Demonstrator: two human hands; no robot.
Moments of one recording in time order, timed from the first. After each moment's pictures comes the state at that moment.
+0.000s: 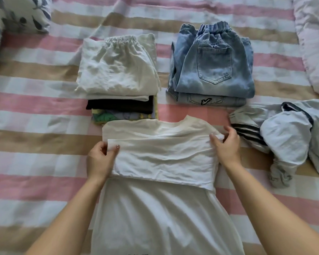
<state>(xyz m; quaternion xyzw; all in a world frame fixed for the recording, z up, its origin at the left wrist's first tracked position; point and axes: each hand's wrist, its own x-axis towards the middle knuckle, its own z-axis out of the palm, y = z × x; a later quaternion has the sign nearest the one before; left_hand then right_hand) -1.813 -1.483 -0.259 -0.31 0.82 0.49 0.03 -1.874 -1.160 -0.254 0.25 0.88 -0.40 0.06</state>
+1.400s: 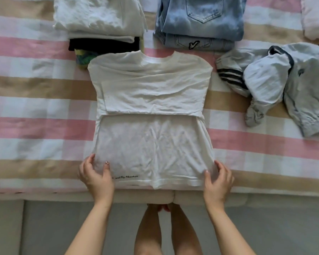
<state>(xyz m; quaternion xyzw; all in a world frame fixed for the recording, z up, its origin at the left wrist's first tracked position) -1.612 -1.420 -0.252 -0.40 0.84 0.35 -0.07 -1.607 -1.143 -0.247 0.32 0.89 -0.31 0.04</state>
